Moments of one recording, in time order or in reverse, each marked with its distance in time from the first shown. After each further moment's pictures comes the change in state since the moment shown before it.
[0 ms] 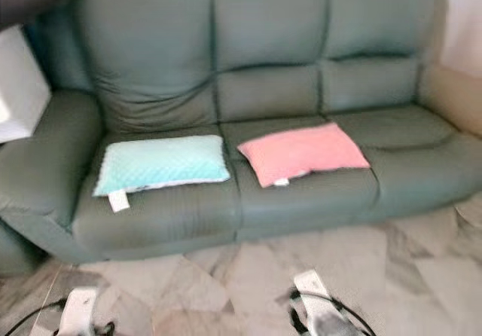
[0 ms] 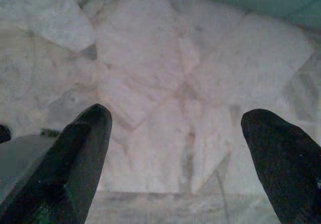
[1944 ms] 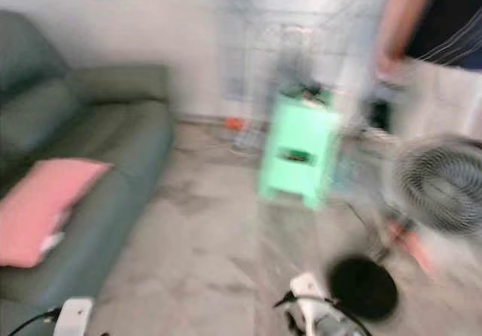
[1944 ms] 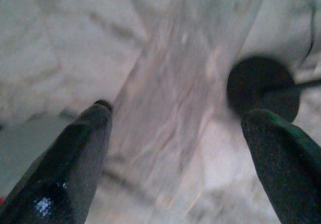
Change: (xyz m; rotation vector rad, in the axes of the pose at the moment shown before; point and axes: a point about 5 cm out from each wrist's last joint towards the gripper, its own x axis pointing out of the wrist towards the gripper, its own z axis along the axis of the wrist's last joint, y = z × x) left arm -0.004 0.011 -0.020 0.003 0.057 0.005; right arm 0.000 0.011 -0.003 -0.045 0.009 0.058
